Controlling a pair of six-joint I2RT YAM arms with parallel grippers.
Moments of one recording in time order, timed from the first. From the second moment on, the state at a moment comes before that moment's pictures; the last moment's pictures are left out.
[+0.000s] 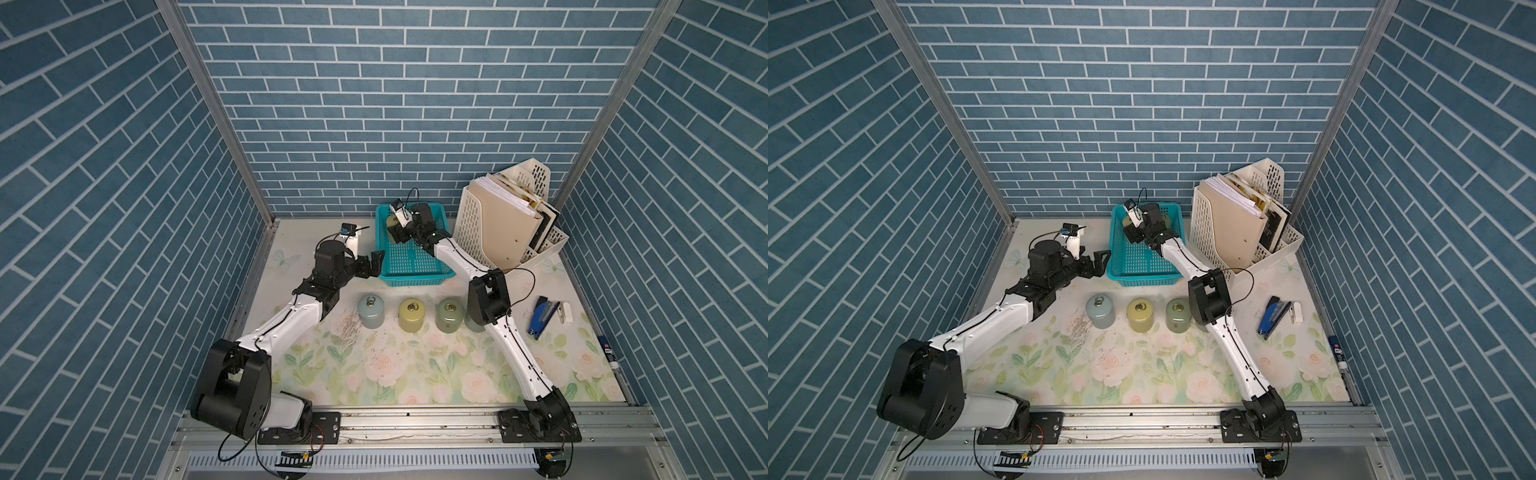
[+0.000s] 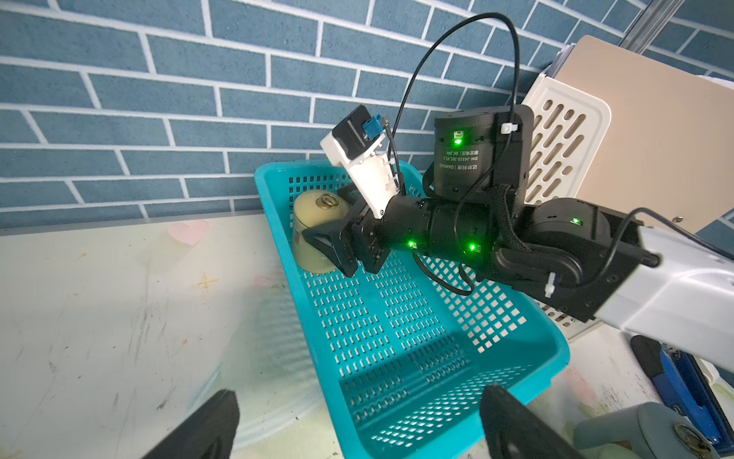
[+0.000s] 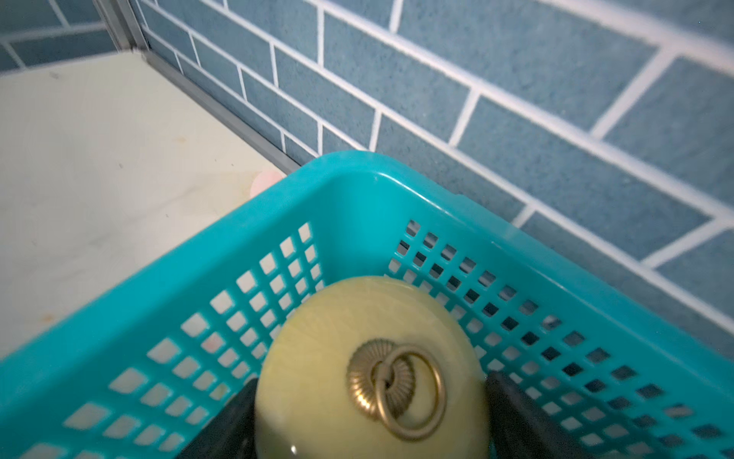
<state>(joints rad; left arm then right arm) -0.33 1.39 0.87 0.19 0.17 -0.20 0.58 2.80 2.60 -0.25 -0.13 -0.25</state>
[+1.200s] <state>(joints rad) -0.33 1.31 0.87 0.18 0.20 -0.21 0.64 2.30 1.73 -0.12 -0.10 -0.19</state>
